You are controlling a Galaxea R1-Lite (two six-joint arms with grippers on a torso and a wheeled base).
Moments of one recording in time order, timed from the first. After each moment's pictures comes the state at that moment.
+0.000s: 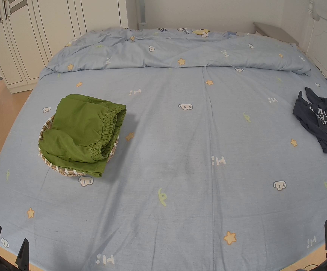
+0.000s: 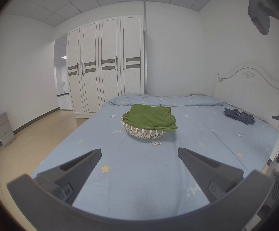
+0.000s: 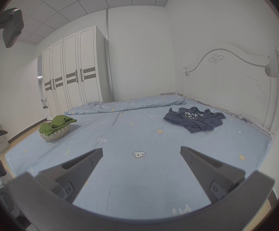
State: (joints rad) left arm 0.00 0.01 -0.02 0.00 0.03 -0.01; right arm 0.00 0.02 -0.02 0.01 -0.03 0.04
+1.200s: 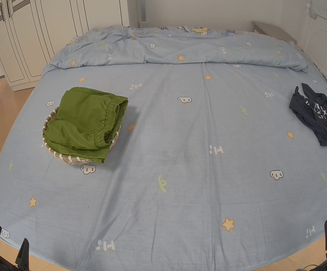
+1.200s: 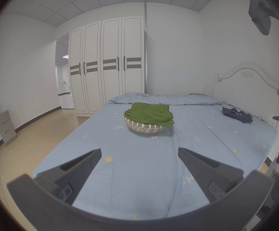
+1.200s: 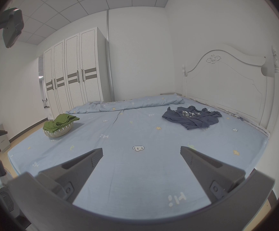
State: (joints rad) left arm 0.00 0.01 -0.02 0.00 0.03 -0.01; right arm 0.00 0.02 -0.02 0.01 -0.03 0.04
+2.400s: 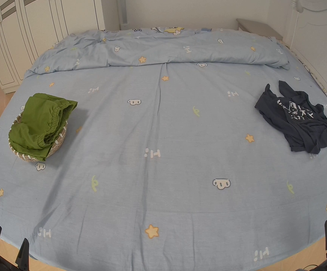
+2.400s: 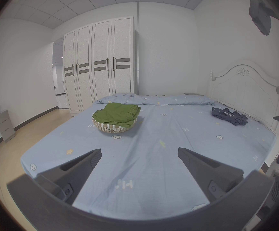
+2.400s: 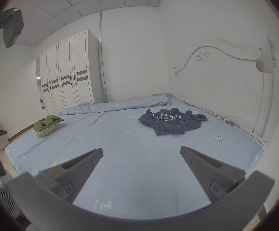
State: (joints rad) left arm 0.00 0.02 -0.02 0.00 0.03 -0.01; right arm 0.00 0.02 -0.02 0.01 -0.03 0.04
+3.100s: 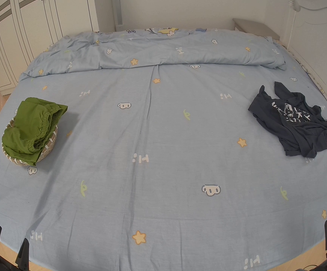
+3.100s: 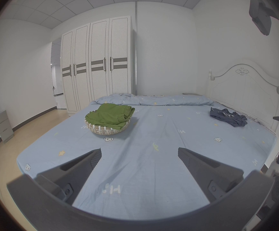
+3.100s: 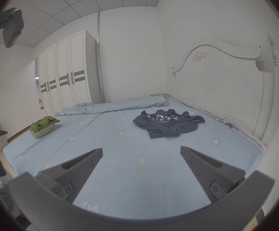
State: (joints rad) left arm 0.00 0.02 -0.02 0.00 0.03 -0.01; right arm 0.00 0.02 -0.02 0.01 -0.03 0.04
